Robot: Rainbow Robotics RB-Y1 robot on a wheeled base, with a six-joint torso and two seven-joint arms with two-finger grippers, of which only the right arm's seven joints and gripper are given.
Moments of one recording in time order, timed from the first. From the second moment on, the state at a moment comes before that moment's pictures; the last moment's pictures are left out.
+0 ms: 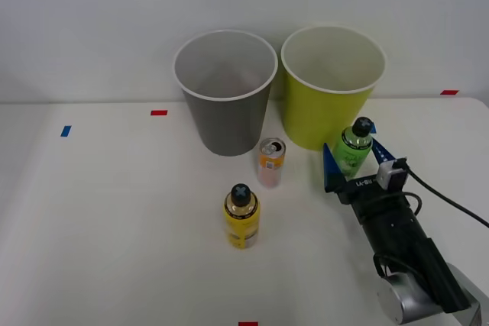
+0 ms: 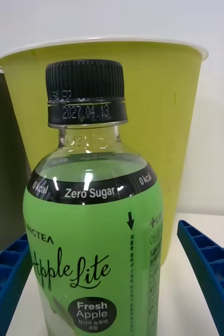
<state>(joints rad) 0.01 -0.38 0.34 -1.41 -0.40 -0.50 1.61</state>
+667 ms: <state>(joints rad) 0.00 -0.36 0.34 -1.41 -0.42 -0.51 1.62</state>
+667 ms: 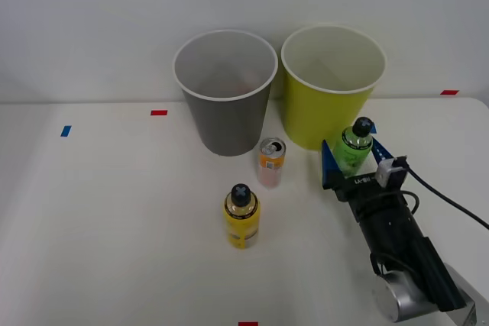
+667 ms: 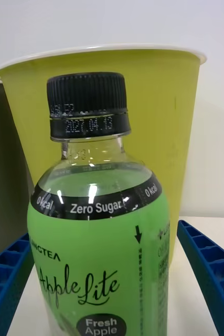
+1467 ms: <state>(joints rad) -0.01 -0.34 0.31 -1.41 -0.41 -0.48 1.67</state>
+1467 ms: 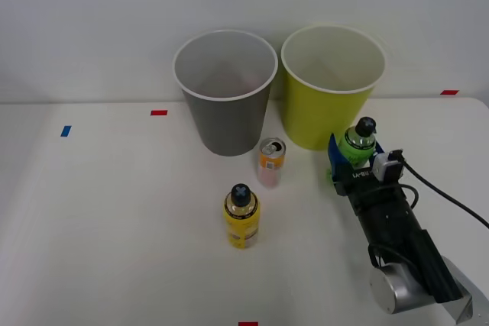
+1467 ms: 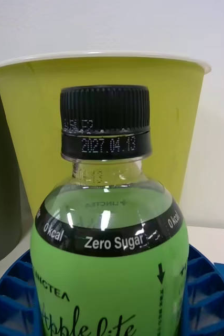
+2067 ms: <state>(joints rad) 0.00 -0.31 0.30 -1.41 -0.42 -0.49 1.69</state>
